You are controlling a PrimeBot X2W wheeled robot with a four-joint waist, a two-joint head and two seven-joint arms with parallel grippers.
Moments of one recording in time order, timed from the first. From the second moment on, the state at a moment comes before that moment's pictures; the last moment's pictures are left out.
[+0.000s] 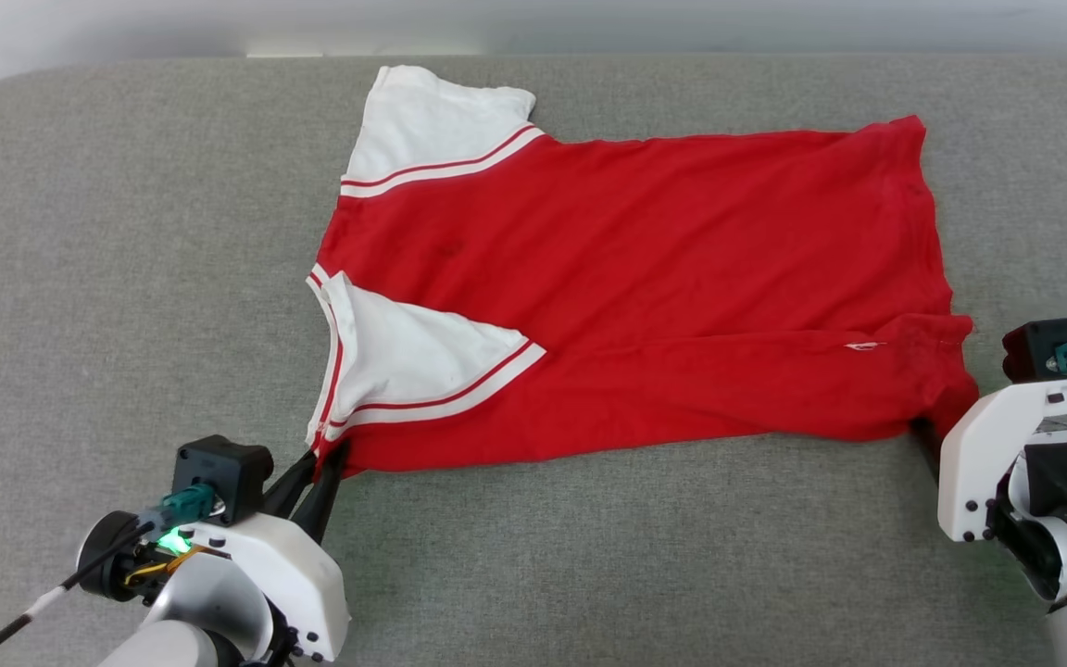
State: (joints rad) left arm -0.19 0.65 -0.59 -0.15 -0.71 0.28 0.10; right arm -0.30 -0.23 -0.01 0.24 0.18 0.13 0.66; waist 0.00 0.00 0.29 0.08
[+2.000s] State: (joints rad) left arm -0.04 0.64 -0.58 -0.07 -0.69 0.25 -0.20; right arm -0.04 -0.31 -0.08 -0.05 0.25 0.13 0.50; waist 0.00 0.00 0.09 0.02
